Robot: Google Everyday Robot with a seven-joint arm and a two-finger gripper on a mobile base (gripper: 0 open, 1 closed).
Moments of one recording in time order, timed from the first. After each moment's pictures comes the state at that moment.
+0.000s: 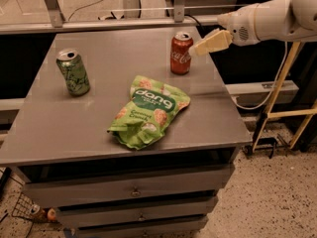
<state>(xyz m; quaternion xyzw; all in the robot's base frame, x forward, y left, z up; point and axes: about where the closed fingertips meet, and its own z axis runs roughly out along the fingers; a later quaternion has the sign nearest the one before) 0.703 -0.142 0.952 -0.43 0.74 0.19 0.49</state>
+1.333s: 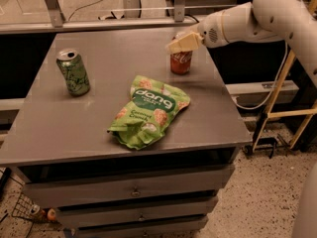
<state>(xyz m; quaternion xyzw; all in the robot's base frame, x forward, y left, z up) 0.734 -0.076 0.923 -0.41 0.75 0.25 0.46</state>
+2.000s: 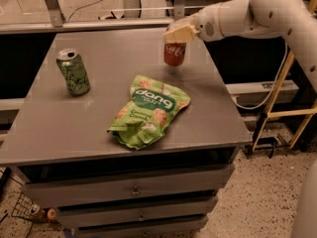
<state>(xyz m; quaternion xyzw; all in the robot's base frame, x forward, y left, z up) 0.734 -0.051 0.949 -0.43 0.71 0.27 0.49</state>
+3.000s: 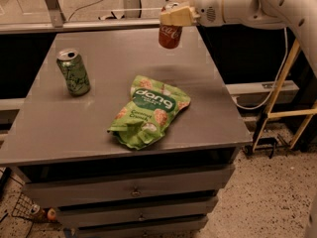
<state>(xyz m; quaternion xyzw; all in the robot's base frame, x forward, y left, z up) 0.722 -0.043 1.010 -0.45 0.65 0.26 0.55</state>
